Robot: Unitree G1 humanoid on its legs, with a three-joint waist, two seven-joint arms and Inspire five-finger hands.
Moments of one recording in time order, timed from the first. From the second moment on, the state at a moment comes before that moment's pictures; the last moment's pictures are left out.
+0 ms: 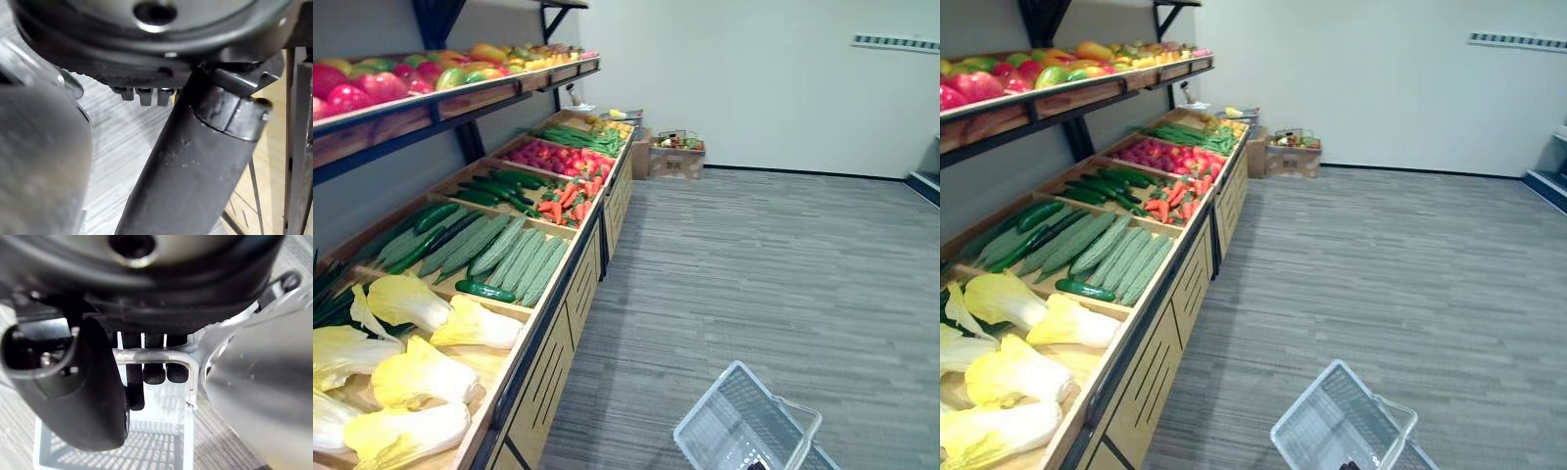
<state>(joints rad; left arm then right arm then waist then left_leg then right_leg) 0.17 0.12 0.13 1.16 -0.81 -0.13 -0.29 0.08 -0.08 -0.41 1.14 0.52 0.02 0.12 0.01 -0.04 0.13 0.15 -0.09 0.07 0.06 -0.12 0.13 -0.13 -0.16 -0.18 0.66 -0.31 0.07</state>
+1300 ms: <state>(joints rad) 0.10 0.15 -0.01 1.12 -0.73 -0.09 -0.29 0.08 -0.12 -0.34 1.11 0.53 0.06 0.08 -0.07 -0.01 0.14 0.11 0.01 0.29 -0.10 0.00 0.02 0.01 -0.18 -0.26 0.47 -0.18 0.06</state>
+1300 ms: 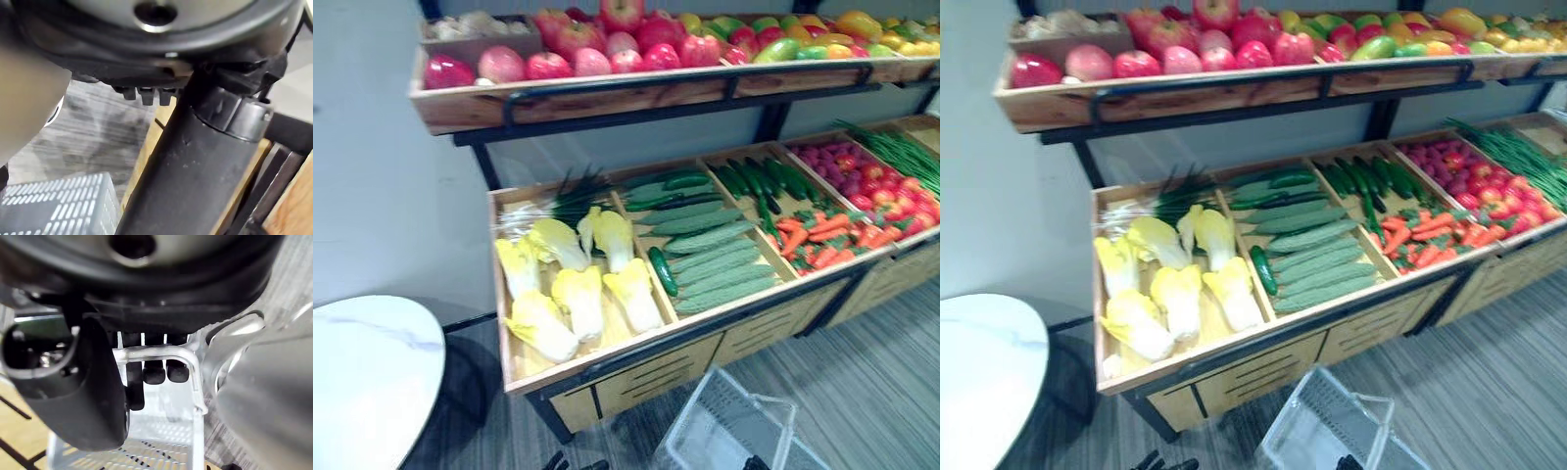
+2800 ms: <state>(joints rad) 0.01 0.45 0.39 -0.08 -1.00 0.15 0.07 0.16 -0.08 -0.33 1.08 0.46 0.12 0.15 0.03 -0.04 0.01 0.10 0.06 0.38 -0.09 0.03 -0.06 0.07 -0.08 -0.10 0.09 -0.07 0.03</state>
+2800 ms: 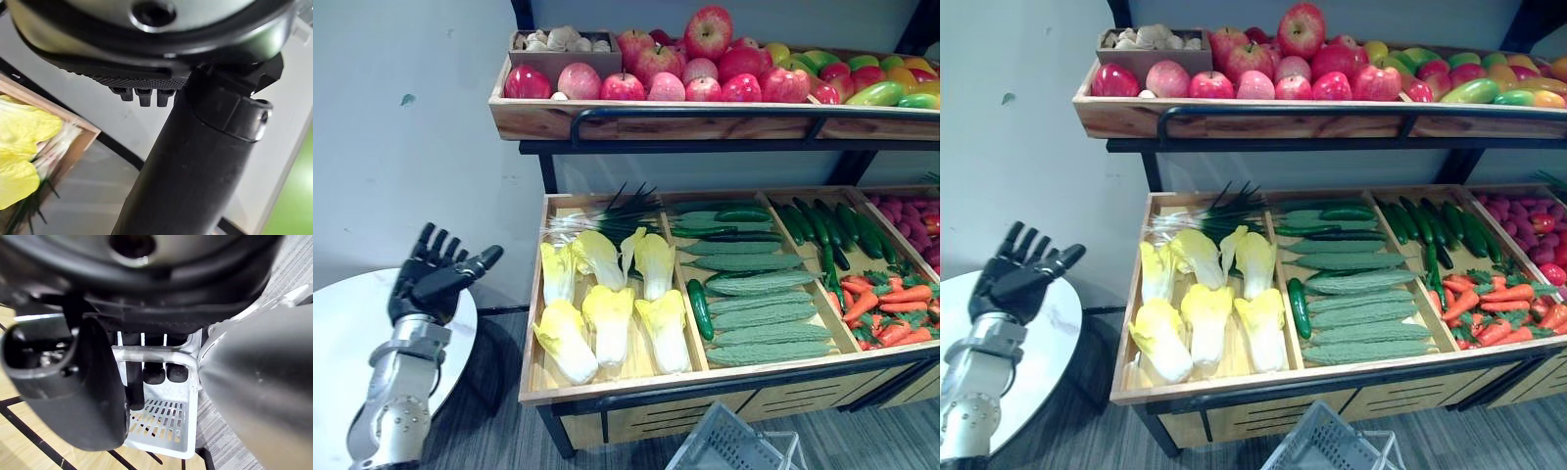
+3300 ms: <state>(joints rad) 0.00 0.37 0.14 -0.05 -0.68 0.33 -0.05 0.17 -0.10 -0.27 1.05 0.46 0.13 0.15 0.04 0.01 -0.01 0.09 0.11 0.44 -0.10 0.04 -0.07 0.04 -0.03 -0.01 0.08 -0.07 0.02</state>
